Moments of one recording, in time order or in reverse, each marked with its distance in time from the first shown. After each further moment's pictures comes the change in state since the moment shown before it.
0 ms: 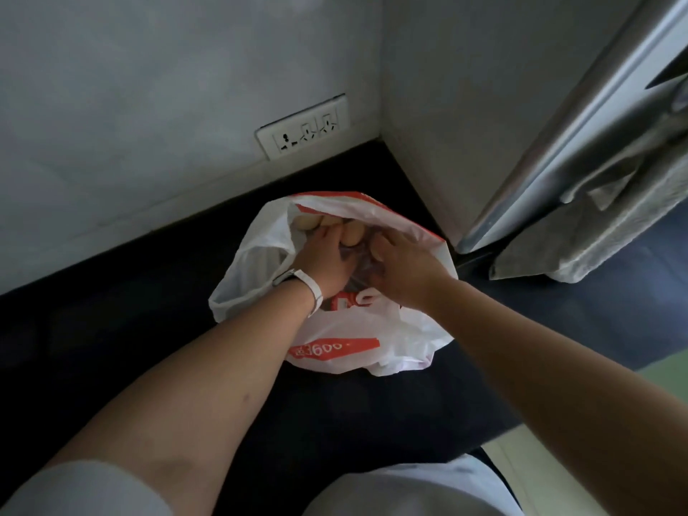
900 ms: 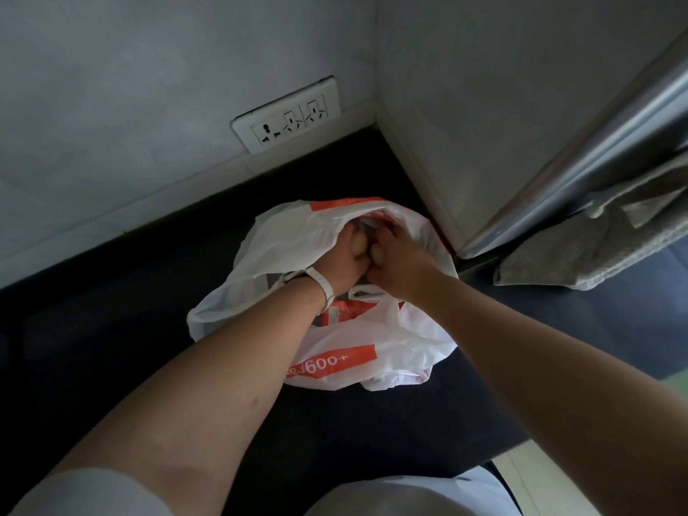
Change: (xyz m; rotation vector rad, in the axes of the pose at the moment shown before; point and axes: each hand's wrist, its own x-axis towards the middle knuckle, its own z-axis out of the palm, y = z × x) left_hand 0.038 0.006 0.034 0.035 -0.016 0.074; right_hand 0.054 0.034 0.032 0.125 -0.106 0.133
